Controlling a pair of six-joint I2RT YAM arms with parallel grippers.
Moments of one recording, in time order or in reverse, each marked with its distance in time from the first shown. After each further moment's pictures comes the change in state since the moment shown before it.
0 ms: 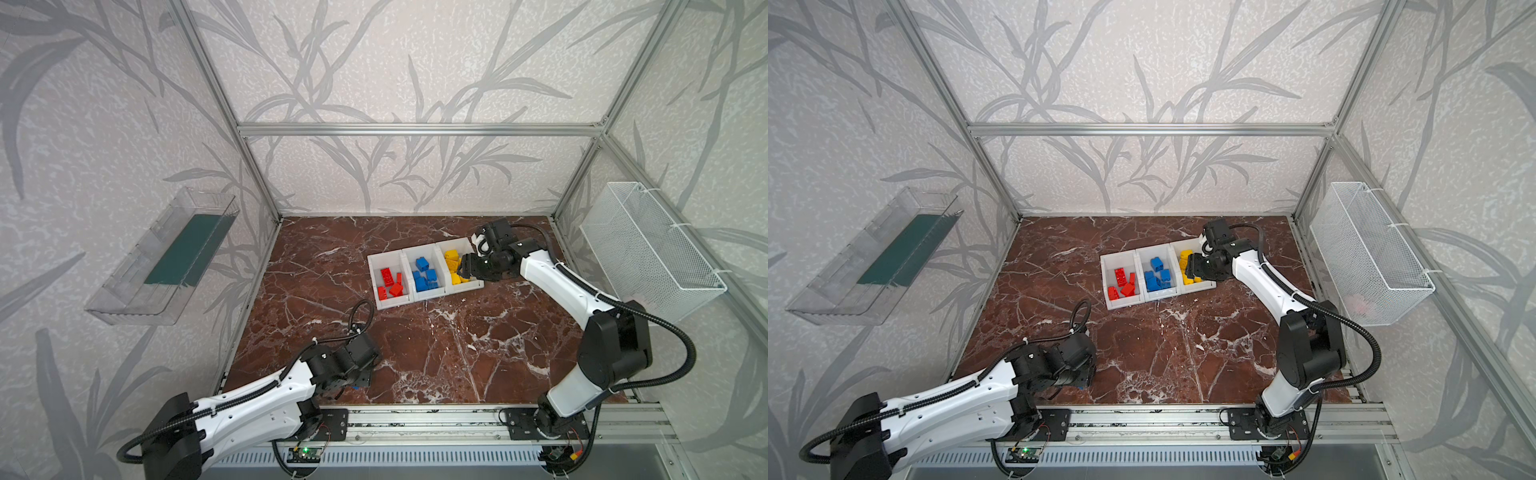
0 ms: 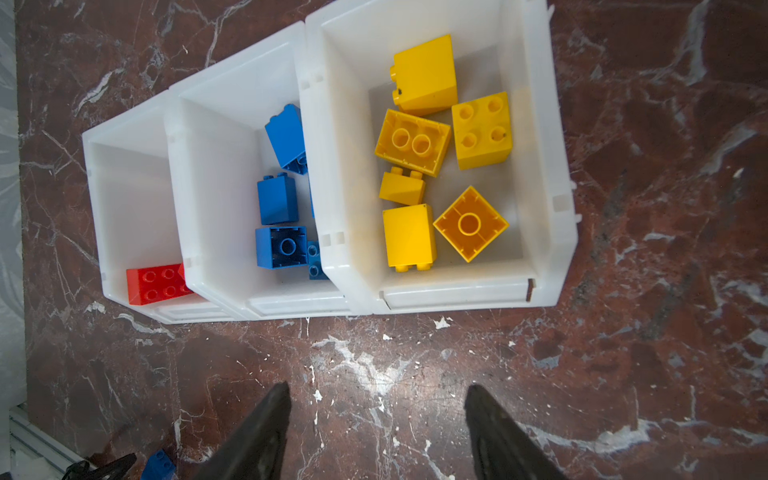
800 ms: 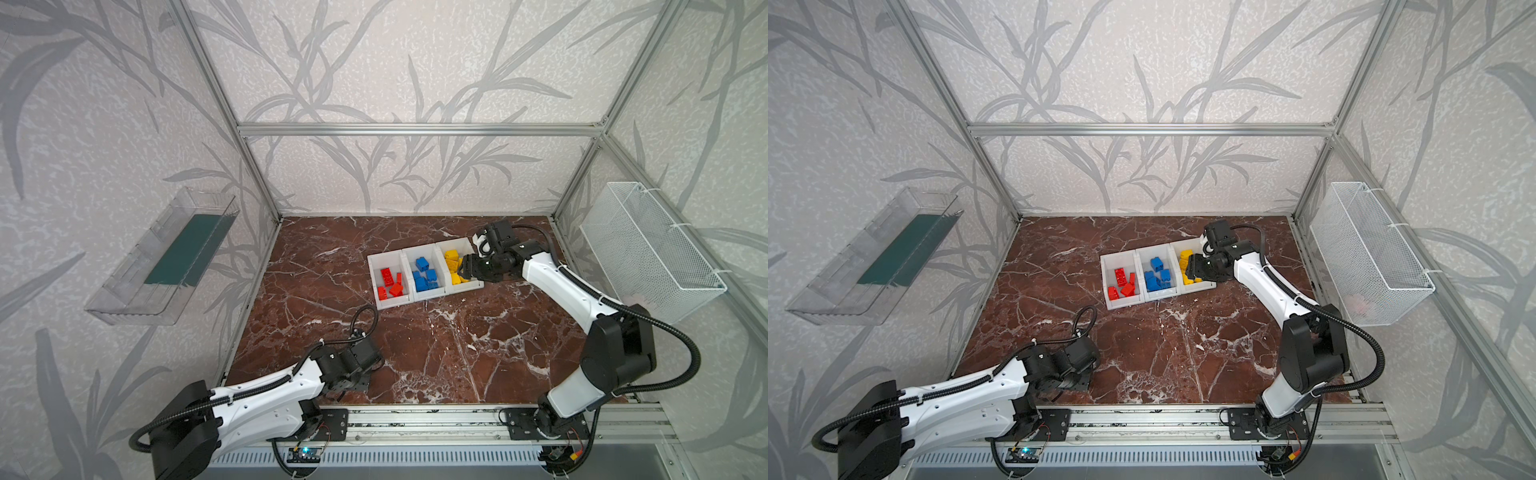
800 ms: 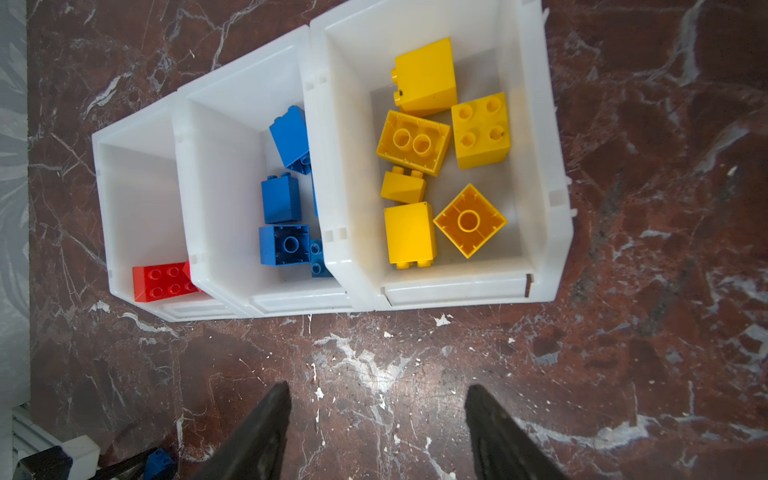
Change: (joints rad) left arm -0.008 0.063 -0.046 0.043 0.003 -0.009; right arm 0.000 -0.031 -0.026 0.013 0.000 0.005
